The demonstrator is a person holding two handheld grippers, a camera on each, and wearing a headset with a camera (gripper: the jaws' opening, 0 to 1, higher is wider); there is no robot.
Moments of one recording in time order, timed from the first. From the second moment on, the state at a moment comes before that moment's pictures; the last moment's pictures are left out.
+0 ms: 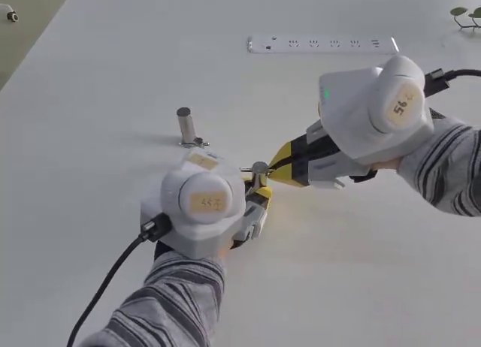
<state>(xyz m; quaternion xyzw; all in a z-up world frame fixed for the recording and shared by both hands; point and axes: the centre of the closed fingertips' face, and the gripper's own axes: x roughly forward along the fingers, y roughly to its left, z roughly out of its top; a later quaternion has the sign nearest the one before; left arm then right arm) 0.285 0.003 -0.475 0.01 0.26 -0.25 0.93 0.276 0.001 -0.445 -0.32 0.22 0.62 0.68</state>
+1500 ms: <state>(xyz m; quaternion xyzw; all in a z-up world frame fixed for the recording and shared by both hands) 0.274 0.020 -0.476 0.03 0.28 -0.24 0.93 0.274 -0.004 -0.445 -0.24 0.27 0.59 0.72</state>
